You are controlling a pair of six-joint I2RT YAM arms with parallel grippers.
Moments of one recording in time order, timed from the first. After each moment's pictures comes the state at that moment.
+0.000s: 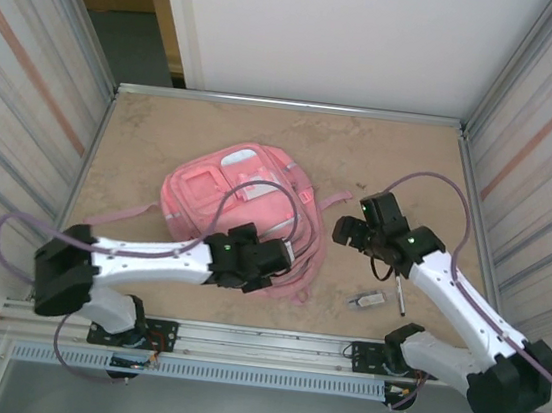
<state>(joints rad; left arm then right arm) -1.20 1.47 0.96 -0.68 -0.57 0.12 0.53 1.03 0.83 -0.80 0.15 0.68</state>
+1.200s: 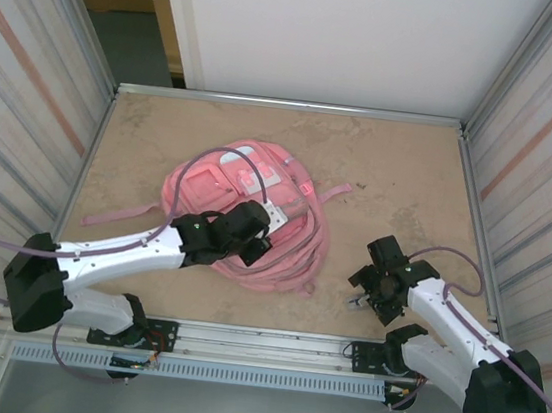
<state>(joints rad) -1.00 1.27 0.91 -0.47 -0.25 -0.04 0.42 0.95 0.45 -0.86 -0.03 1.23</state>
